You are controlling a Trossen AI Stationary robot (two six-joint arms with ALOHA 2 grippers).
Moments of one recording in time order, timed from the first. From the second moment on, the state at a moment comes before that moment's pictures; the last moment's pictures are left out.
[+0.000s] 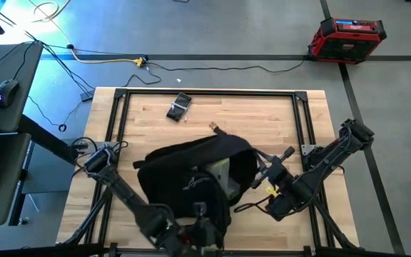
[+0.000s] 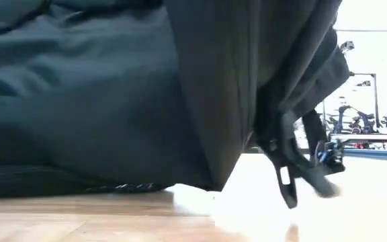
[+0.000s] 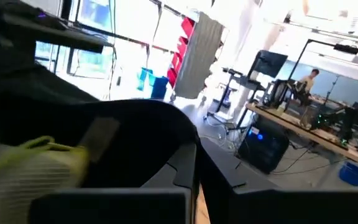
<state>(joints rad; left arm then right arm) -0.74 2.11 1.94 -0.52 -0.73 -0.37 0.73 1.56 1.26 -1.32 1.57 1.28</state>
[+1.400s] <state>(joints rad) -0.51 2.06 1.94 -0.88 -0.77 -0.36 0.68 1.81 1.26 -1.02 0.76 0.59</state>
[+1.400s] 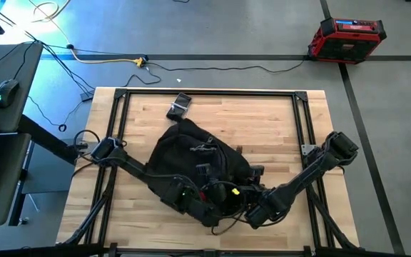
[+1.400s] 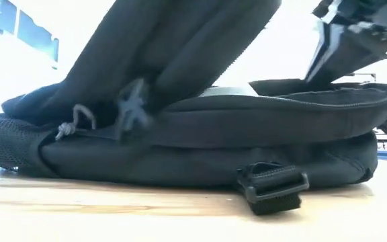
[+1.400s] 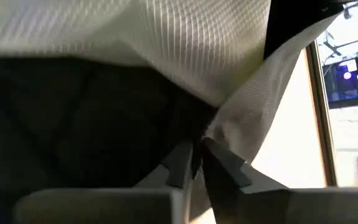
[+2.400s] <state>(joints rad) -0.59 2.03 1.80 -1.30 -0.39 -1.02 -0.04 1.27 0.68 0.09 0.18 -0.24</state>
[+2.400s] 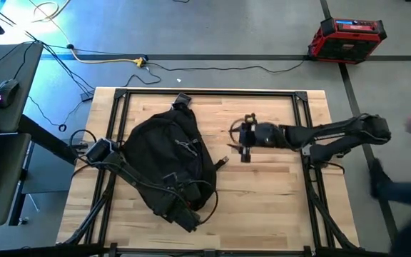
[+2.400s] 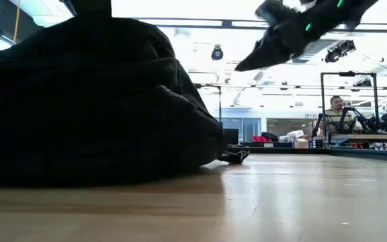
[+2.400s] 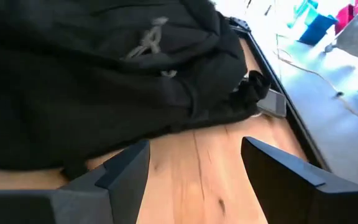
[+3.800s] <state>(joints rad) -0.47 1.81 1.87 -1.22 -0.57 -0.91 -0.33 1.37 0.79 0.14 -0.12 -0.35</state>
